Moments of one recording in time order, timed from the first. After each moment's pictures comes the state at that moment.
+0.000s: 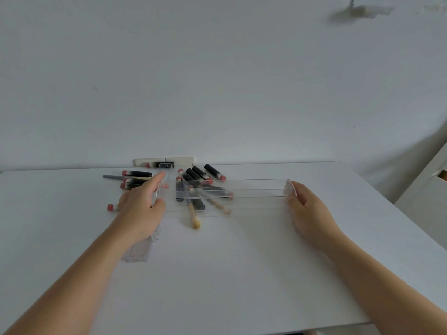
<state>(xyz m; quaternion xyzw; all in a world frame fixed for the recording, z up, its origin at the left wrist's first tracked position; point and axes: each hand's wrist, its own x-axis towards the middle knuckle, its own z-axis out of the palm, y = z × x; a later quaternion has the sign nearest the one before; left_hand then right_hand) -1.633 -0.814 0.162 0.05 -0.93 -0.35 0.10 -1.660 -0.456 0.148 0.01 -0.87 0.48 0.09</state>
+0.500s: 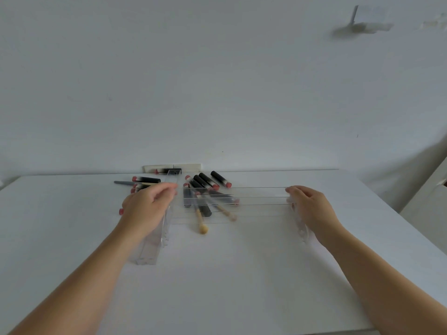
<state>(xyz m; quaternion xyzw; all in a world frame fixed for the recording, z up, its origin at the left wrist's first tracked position) -1.640 -0.818 0.173 0.07 -0.89 -0.41 0.16 -1.679 -0.462 0.166 -0.07 -0.83 0.55 0.08</state>
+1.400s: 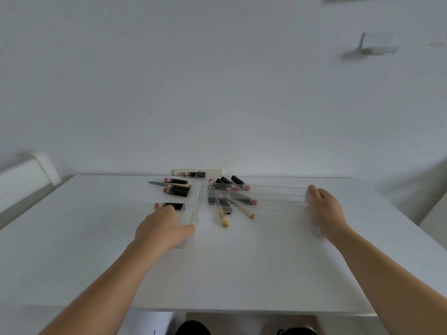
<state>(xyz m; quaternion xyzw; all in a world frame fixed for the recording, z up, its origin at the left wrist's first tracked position) -1.577 -0.819 0.182 0.19 -0.97 -0.16 0.01 -1.679 -0.468 0.167 -0.11 -0.85 0.50 0.11</state>
